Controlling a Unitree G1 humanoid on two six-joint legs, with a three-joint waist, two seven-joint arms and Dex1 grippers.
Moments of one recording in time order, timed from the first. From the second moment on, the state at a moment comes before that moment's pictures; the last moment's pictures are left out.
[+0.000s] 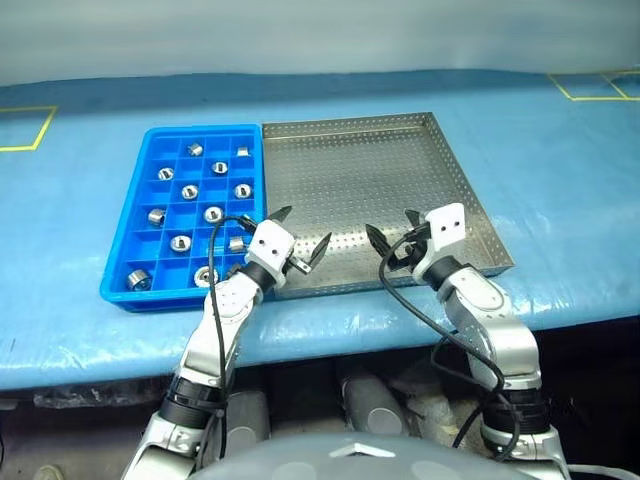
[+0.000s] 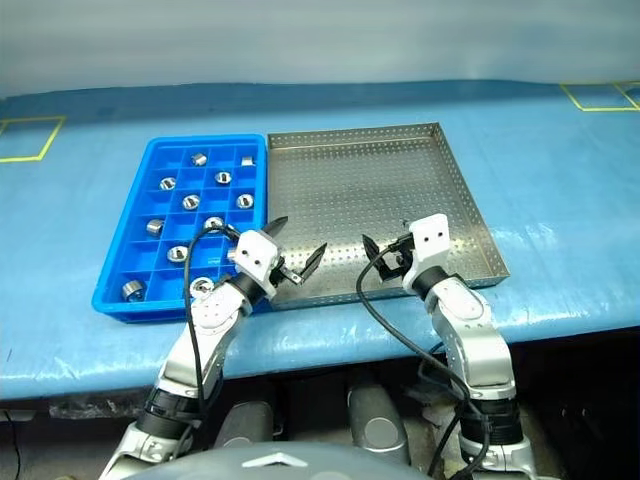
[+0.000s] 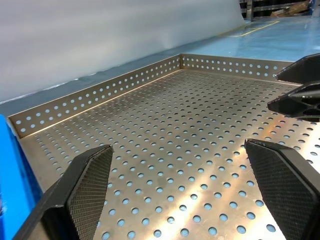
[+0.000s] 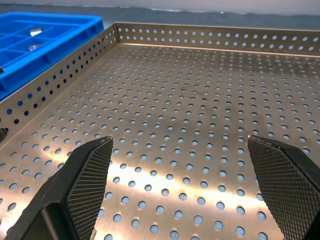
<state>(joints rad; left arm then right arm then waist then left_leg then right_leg) -0.11 0.14 -0.24 -0.12 0.00 0.08 -0.35 -0.06 -0.23 -0.03 -0.34 0.23 0.47 0.35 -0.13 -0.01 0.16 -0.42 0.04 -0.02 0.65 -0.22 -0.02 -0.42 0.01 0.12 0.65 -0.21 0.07</state>
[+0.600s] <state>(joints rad) -0.14 0.14 -0.22 -0.08 -0.01 0.02 -0.37 -0.07 -0.23 -0.03 -0.36 0.26 0.42 0.36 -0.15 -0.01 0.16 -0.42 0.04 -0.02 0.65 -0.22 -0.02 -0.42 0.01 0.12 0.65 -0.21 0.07</state>
